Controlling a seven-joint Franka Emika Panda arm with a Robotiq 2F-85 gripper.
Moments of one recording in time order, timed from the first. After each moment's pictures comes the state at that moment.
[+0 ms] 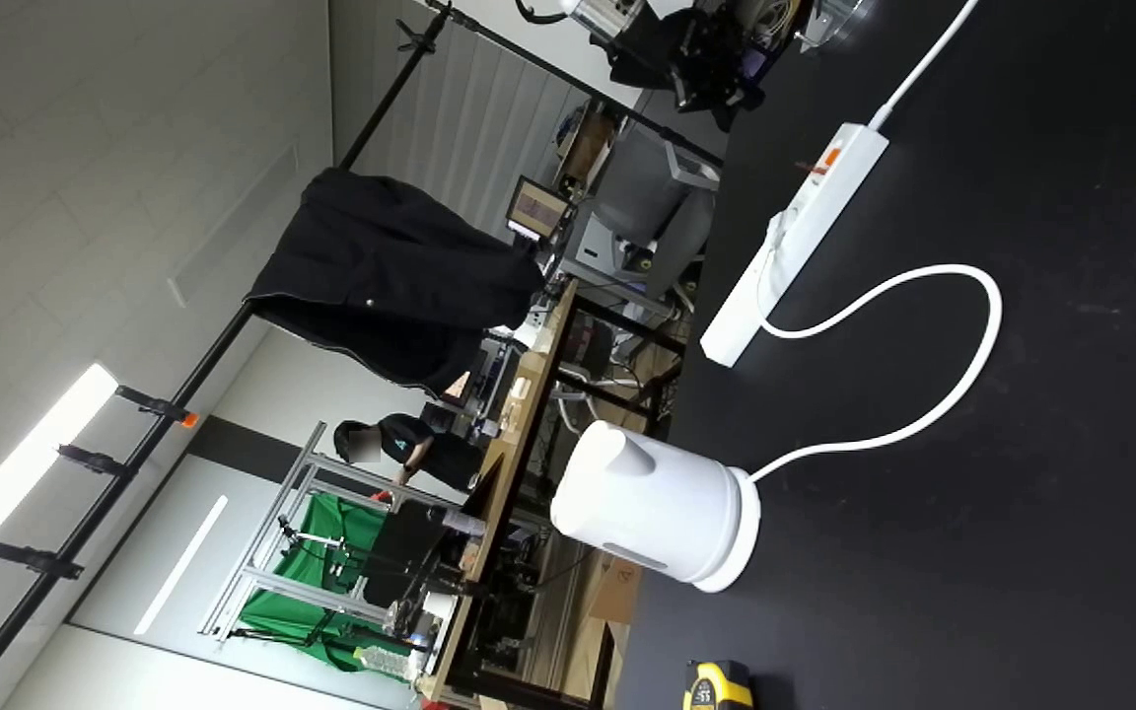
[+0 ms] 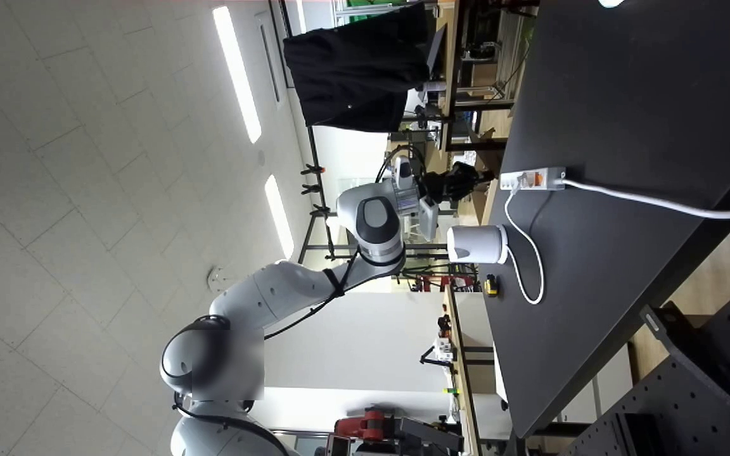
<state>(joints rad) -0.07 0.48 -0.13 -2.09 0.01 2.80 0.12</state>
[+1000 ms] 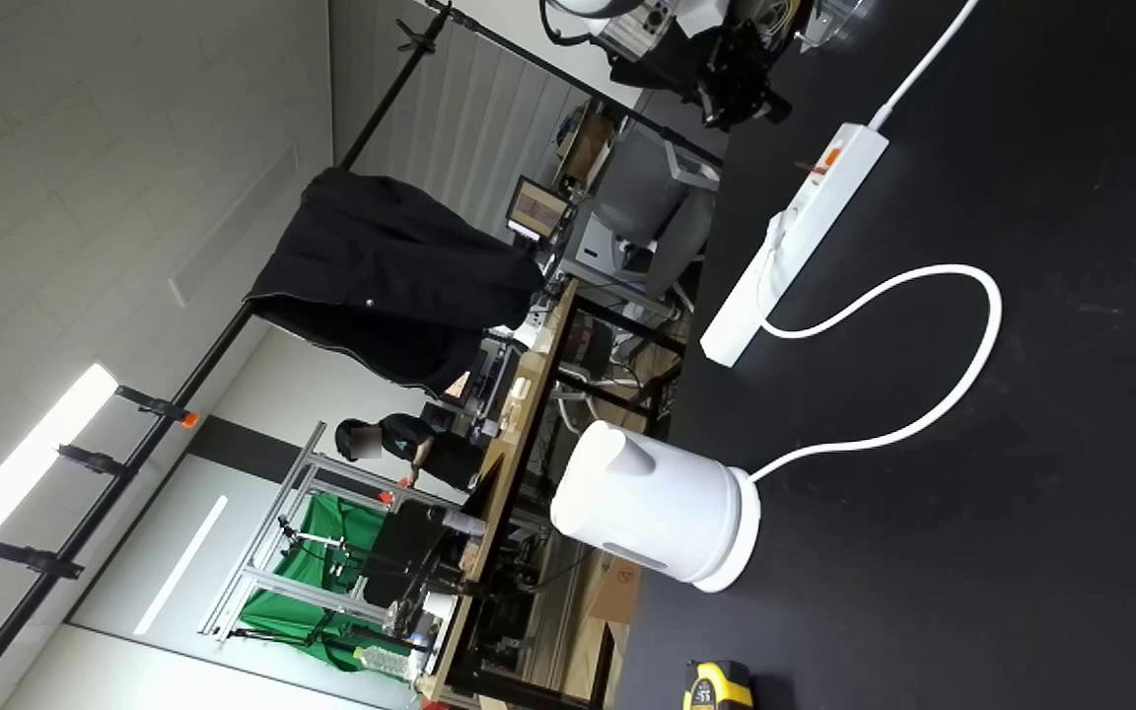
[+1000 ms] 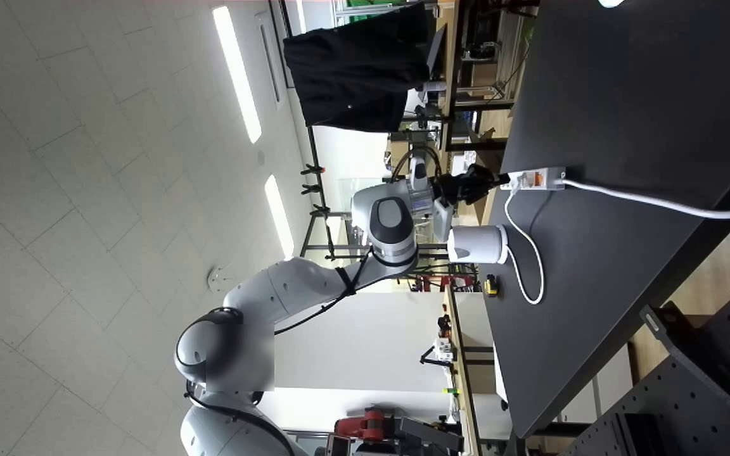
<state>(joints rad) -0.07 0.55 -0.13 -2.07 0.01 2.82 0.11</state>
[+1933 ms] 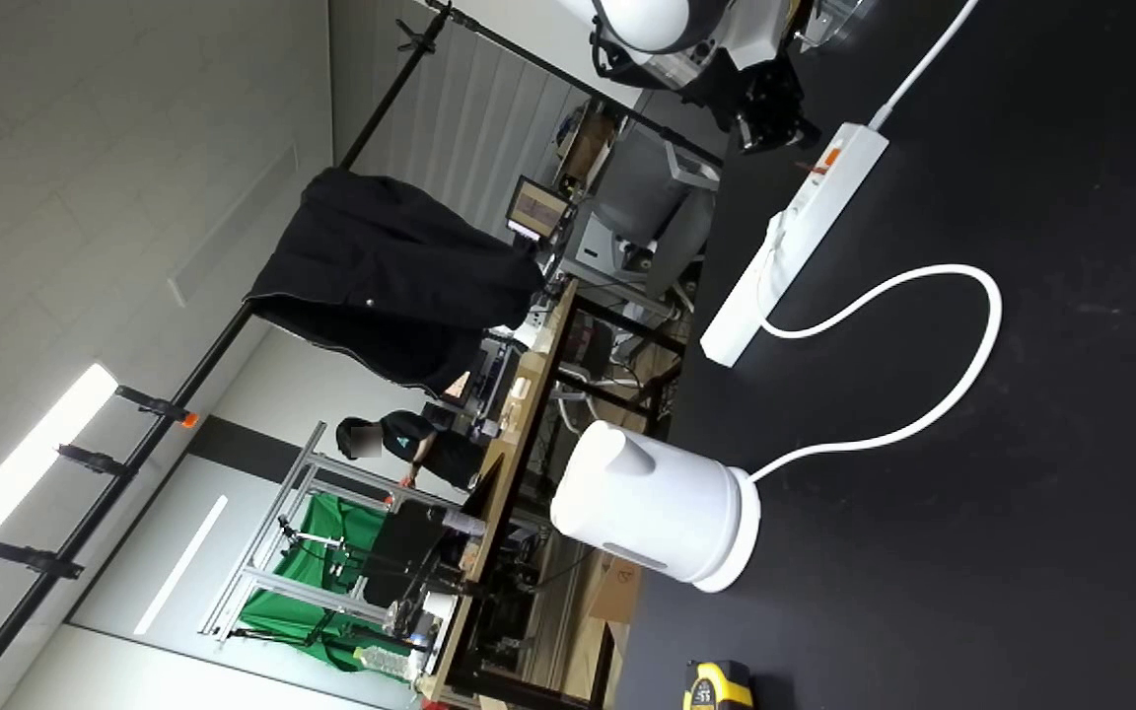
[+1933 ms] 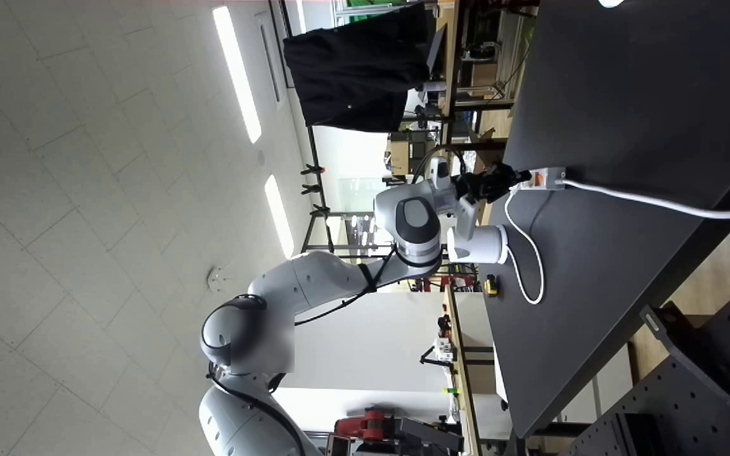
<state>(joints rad) -0.07 0.68 -0.12 -2.03 0.01 2.94 0.10</state>
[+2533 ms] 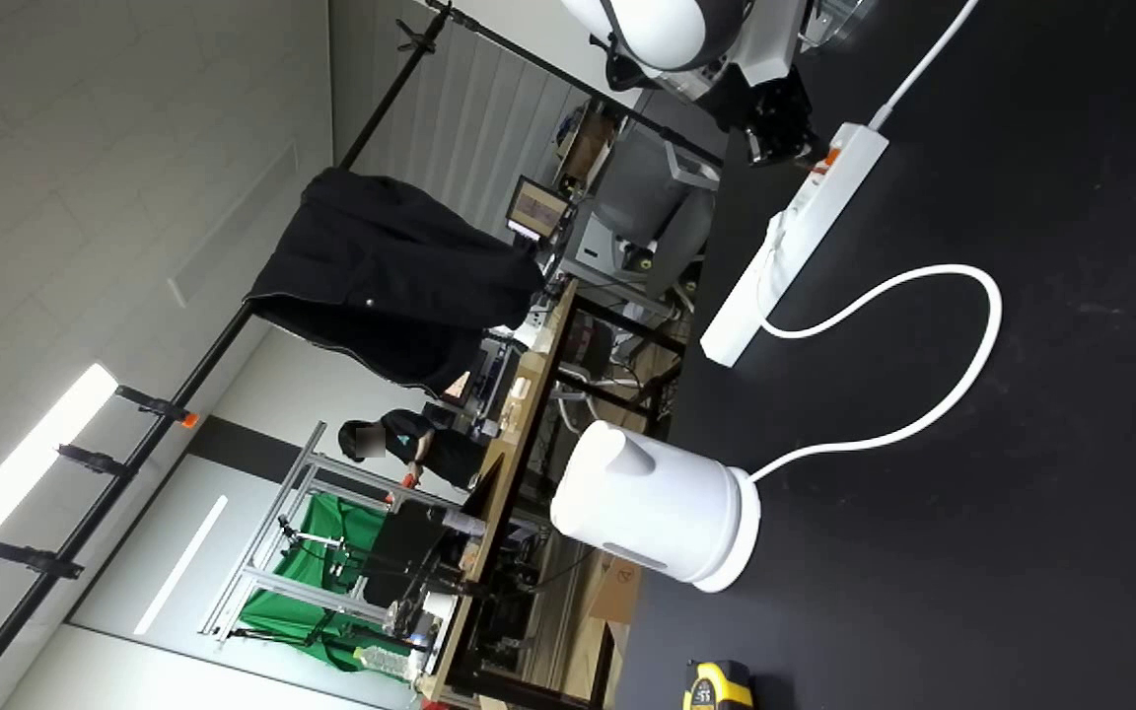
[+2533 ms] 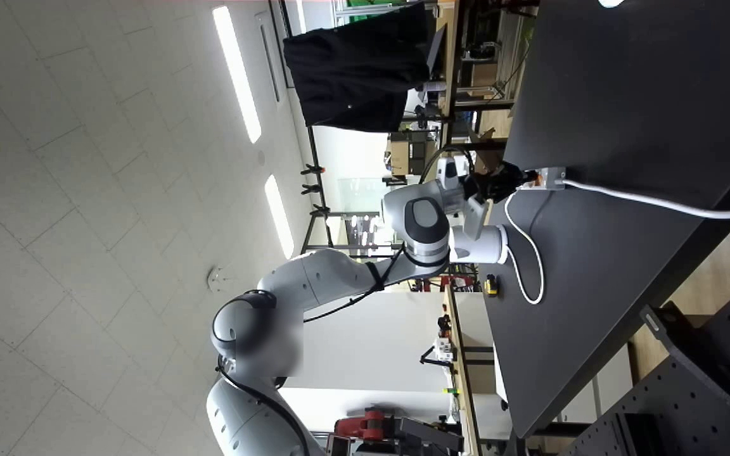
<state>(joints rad) -0.07 0.73 -0.11 -2.00 0.02 2.97 0.10</state>
